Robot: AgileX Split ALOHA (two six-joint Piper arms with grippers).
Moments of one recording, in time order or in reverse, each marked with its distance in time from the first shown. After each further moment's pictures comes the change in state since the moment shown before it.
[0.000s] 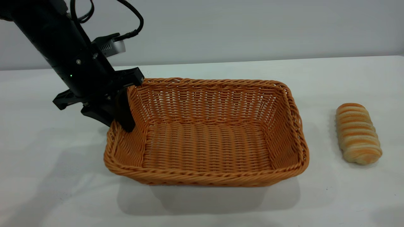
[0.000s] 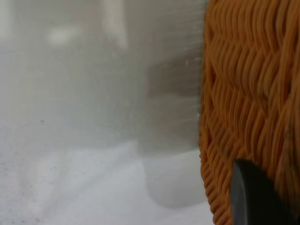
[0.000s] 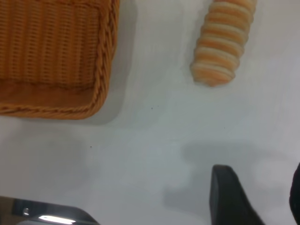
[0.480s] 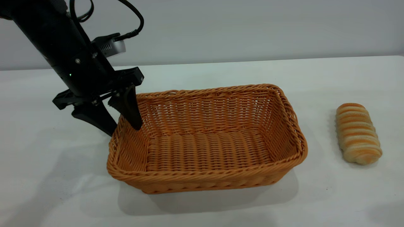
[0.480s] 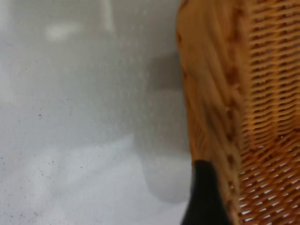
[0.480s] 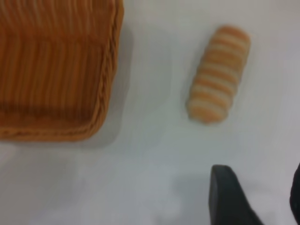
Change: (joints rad) left arm 0.000 -0.002 -0.011 0.001 0.025 0.000; right arm 0.000 0.011 0.000 -0.001 -0.126 -0.068
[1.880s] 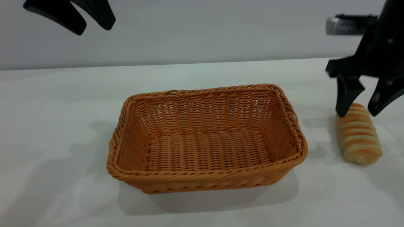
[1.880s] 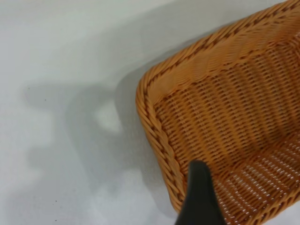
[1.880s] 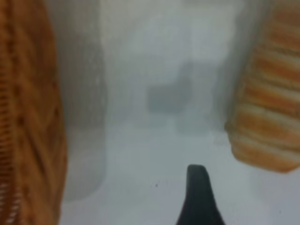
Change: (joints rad) left arm 0.000 -0.366 -0.067 0.146 0.067 0.020; right arm 0.000 1.083 -0.571 0.029 0.074 0.102
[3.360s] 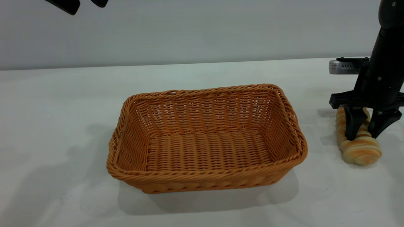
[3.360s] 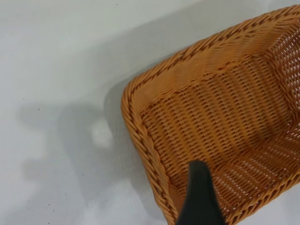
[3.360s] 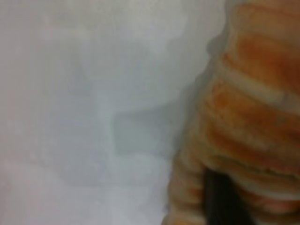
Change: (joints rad) left arm 0.000 -0.071 0.000 -0.023 0.021 0.004; right arm -0.092 0.297 -0.196 -0.037 0.020 -0.008
